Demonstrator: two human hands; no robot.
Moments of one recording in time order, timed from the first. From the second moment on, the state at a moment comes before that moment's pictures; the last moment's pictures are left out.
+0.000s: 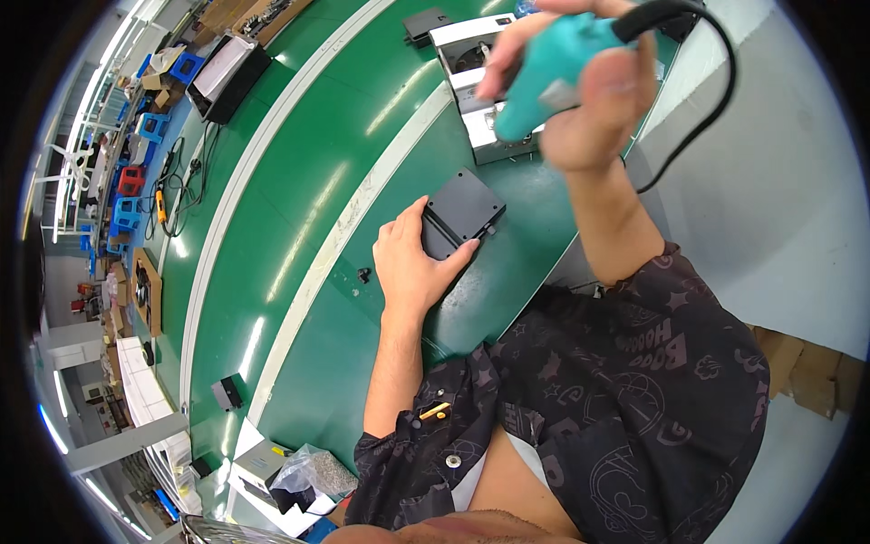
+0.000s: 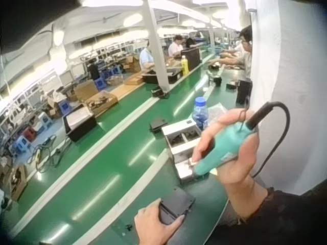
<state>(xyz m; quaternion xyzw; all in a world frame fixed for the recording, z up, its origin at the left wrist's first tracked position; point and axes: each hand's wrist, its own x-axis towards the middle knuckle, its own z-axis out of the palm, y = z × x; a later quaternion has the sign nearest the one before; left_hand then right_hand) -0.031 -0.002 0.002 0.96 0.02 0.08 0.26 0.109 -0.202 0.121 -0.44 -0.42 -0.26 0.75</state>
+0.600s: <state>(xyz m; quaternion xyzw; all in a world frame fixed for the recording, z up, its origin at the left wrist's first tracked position) -0.030 -0.002 0.001 0.96 0.01 0.09 0.26 0.058 -0.190 0.113 -0.49 -0.40 -0.06 0.77</state>
